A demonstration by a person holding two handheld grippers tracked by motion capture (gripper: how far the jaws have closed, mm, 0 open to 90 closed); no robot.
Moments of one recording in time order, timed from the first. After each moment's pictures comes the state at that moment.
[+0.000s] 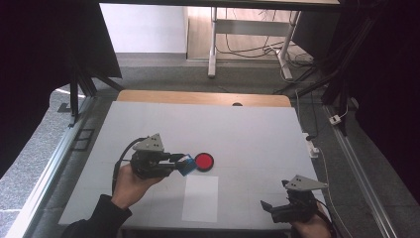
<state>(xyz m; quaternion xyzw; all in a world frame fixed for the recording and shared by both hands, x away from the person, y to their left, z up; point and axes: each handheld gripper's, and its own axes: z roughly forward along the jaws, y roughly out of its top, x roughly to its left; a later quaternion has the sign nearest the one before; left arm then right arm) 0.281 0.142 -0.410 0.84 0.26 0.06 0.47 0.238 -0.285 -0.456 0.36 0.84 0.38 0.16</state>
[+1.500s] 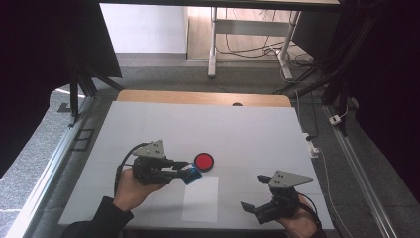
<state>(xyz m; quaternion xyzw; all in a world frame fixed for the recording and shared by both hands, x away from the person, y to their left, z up) 0.274 0.139 -0.415 0.84 0.22 0.02 0.49 0.242 -0.239 -0.440 0.27 0.84 0.46 0.09</state>
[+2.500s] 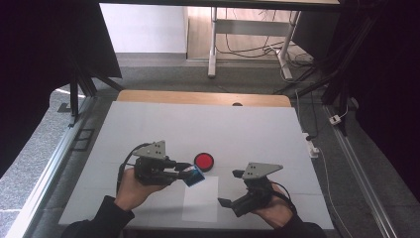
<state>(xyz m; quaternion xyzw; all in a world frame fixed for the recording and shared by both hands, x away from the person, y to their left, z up) 0.276 0.136 -0.417 0.84 0.19 0.00 0.51 0.263 -0.182 -0.444 0.22 0.86 0.46 0.04</state>
